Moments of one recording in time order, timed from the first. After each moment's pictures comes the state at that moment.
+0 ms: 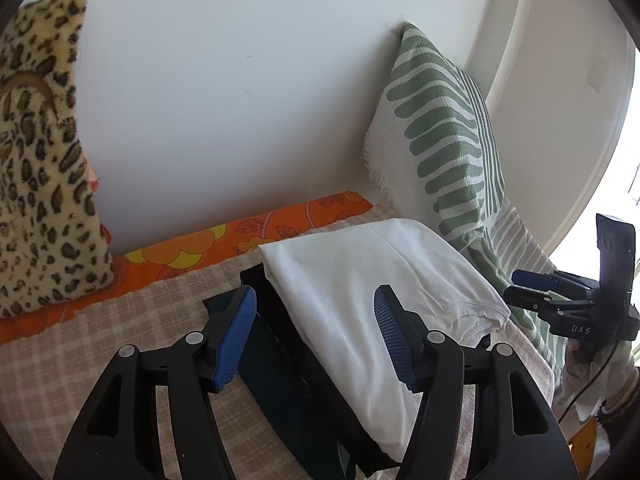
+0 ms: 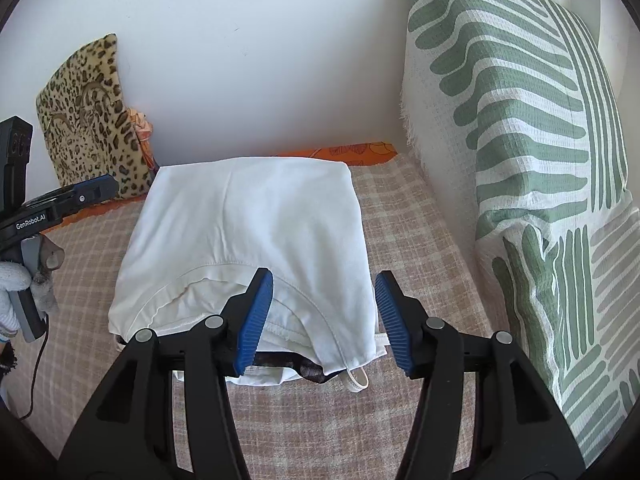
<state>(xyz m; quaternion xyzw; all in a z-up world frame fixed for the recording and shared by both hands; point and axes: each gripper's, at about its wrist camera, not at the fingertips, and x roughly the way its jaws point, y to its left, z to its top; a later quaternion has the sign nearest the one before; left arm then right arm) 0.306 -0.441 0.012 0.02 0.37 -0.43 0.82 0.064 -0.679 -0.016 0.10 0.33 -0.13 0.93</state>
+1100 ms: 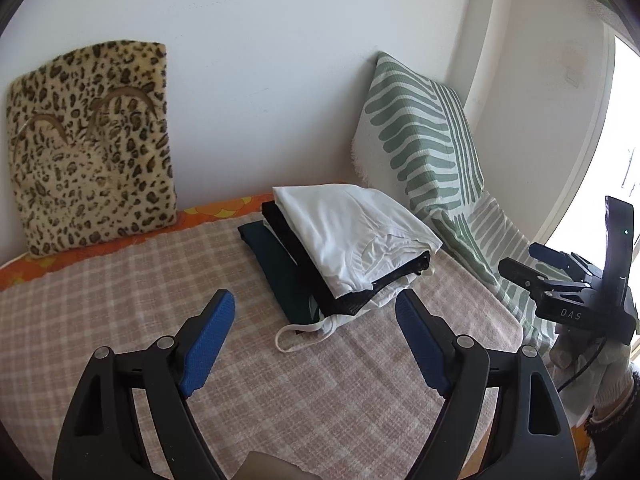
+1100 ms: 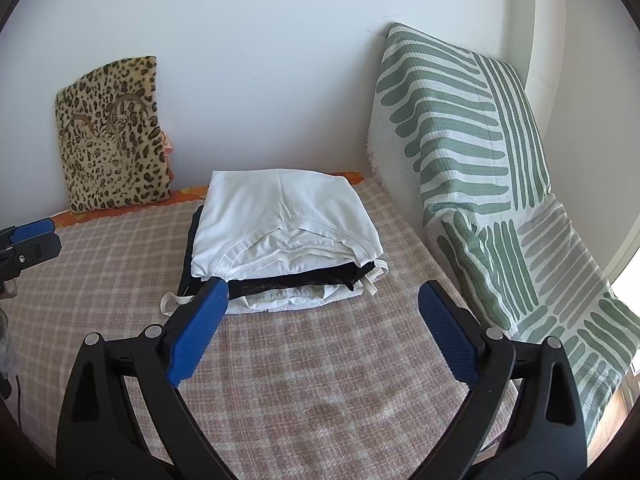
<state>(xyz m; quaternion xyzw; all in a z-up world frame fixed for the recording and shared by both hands) 0.153 -0.325 0.060 0.02 0.34 -0.39 0.85 -0.068 -0.535 0.020 0.06 0.25 -0.23 0.94</state>
